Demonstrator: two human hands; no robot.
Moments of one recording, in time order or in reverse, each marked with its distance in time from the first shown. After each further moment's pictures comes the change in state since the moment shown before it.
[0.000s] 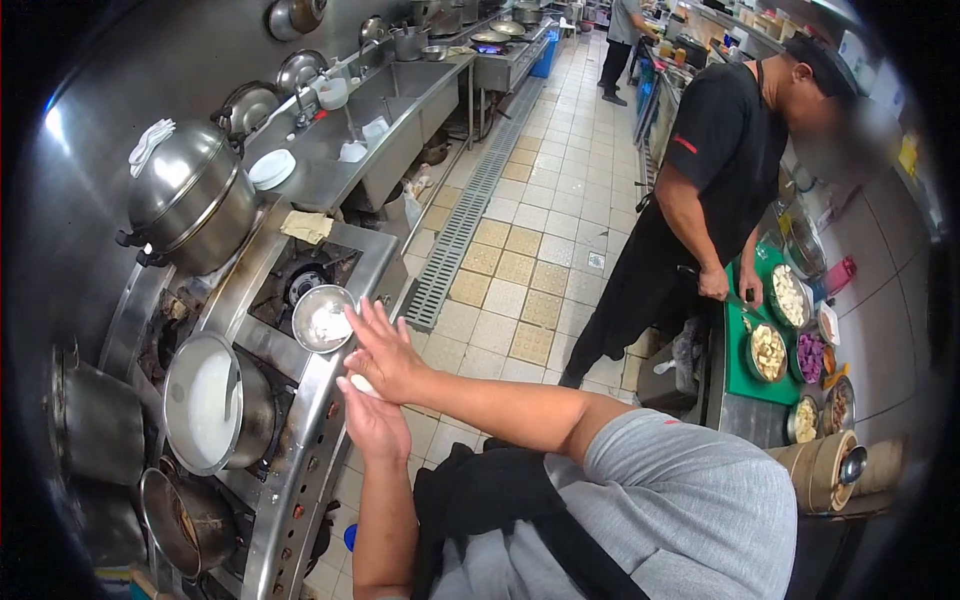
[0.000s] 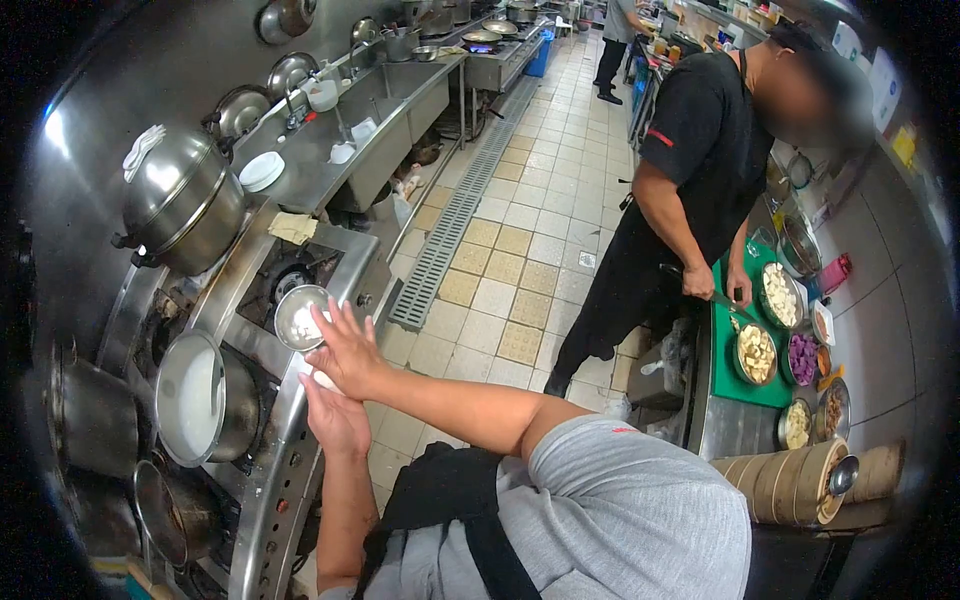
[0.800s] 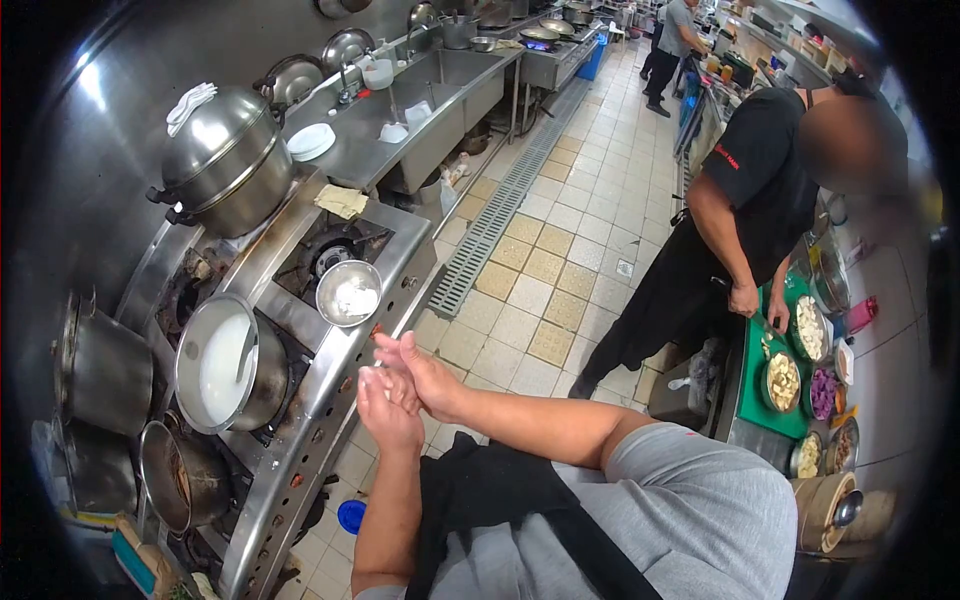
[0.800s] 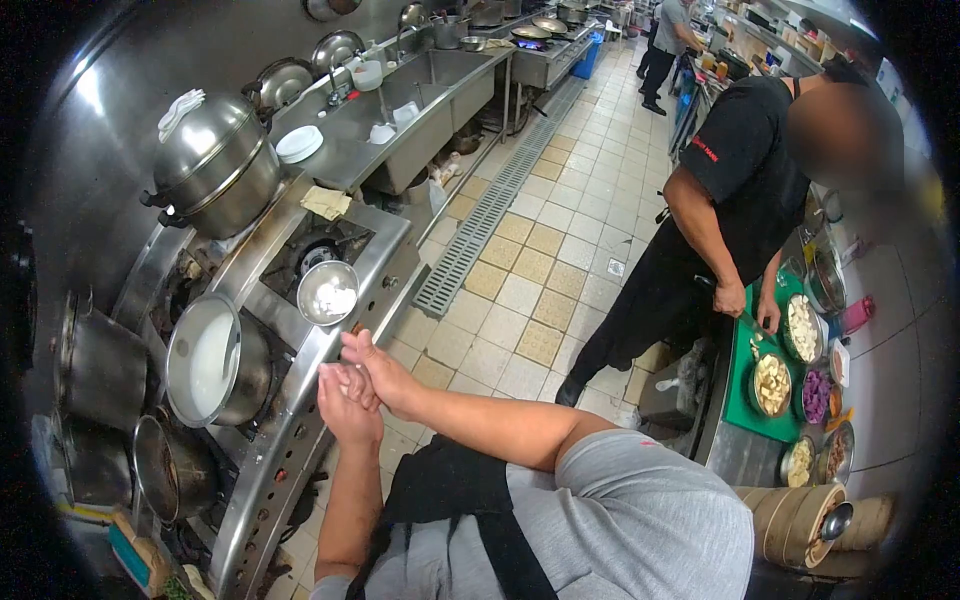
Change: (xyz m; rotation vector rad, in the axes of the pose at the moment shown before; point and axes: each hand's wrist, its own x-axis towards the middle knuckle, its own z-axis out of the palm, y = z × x) left_hand -0.015 -0.008 -0.010 0.153 0.167 0.173; right_hand -0.048 -0.008 0.007 1.152 -0.183 0.420
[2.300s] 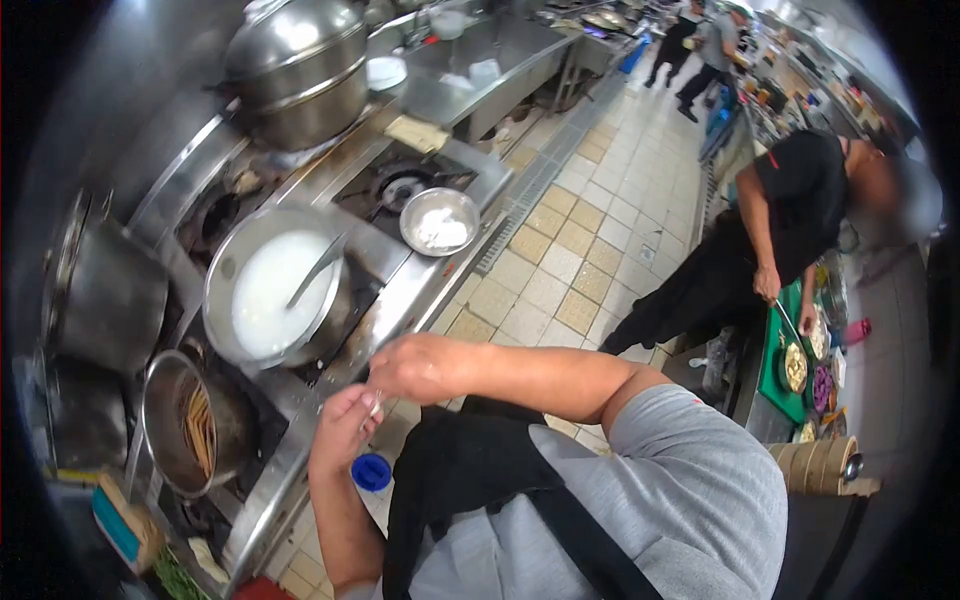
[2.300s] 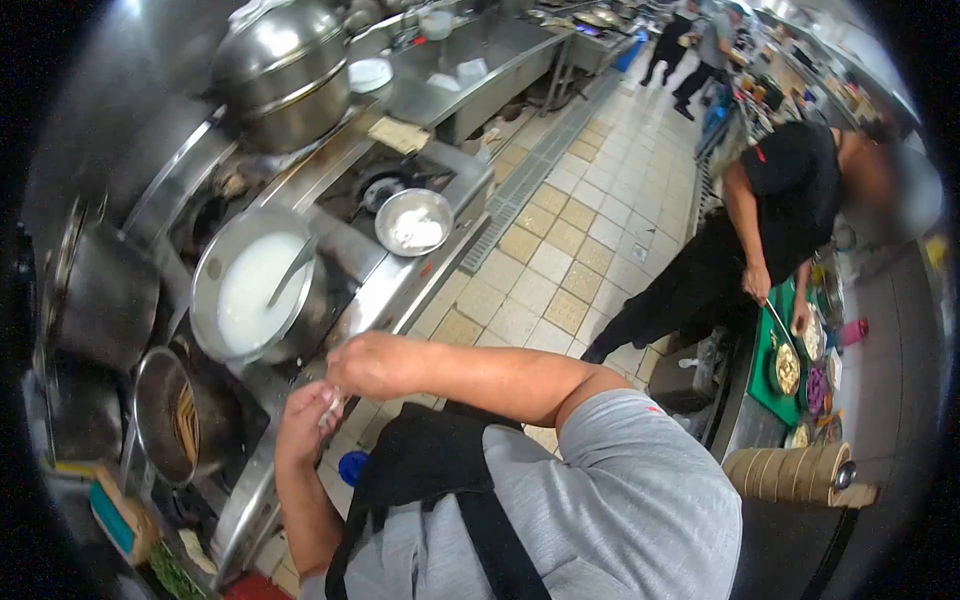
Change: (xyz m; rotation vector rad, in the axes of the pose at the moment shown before) left_hand 0.003 0.184 -0.237 0.547 -0.230 -0.622; right_hand 0.056 0.044 0.166 -1.245 -0.754 -0.692
